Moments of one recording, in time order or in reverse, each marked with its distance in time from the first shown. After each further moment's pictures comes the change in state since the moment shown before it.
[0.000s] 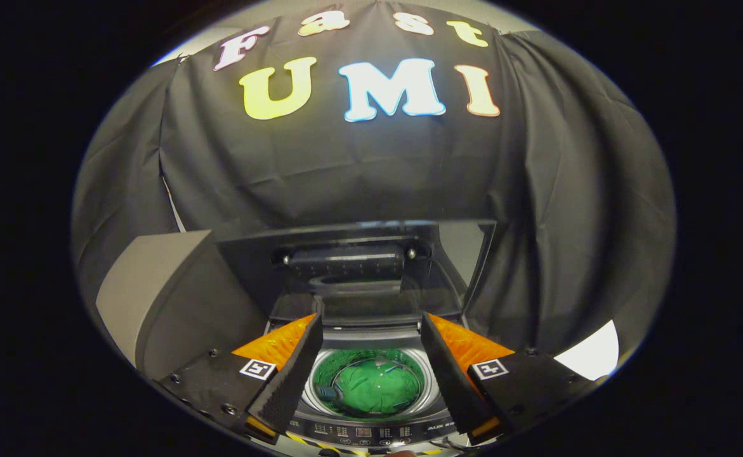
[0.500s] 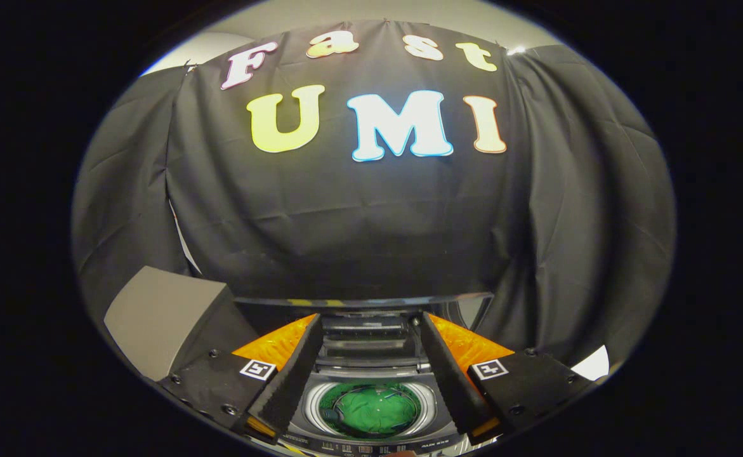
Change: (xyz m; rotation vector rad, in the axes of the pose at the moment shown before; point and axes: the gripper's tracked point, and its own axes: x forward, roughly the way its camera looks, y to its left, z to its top) arm 0.000 0.016 0.080 -0.019 -0.122 0.024
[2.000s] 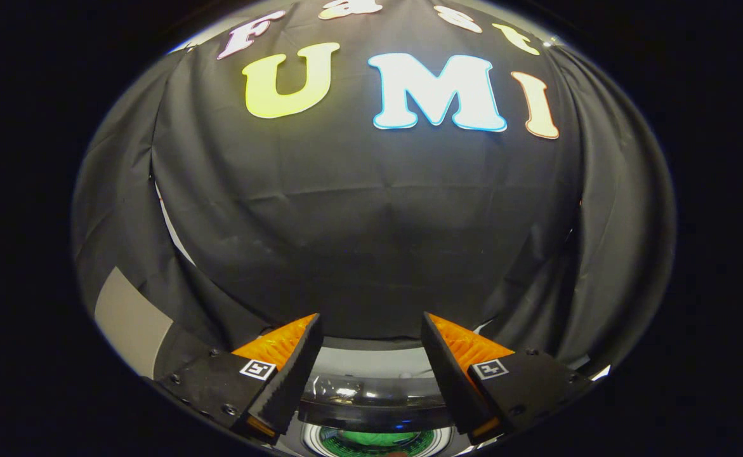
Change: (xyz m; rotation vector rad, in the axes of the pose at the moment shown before) arm 0.170 0.025 -0.003 -0.065 0.150 0.041
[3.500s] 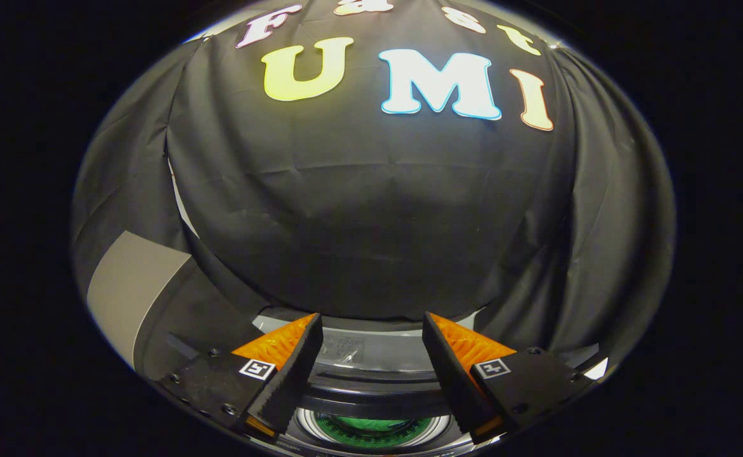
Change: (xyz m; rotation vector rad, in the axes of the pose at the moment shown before) arm -0.062 0.009 -0.068 -0.034 0.012 0.006
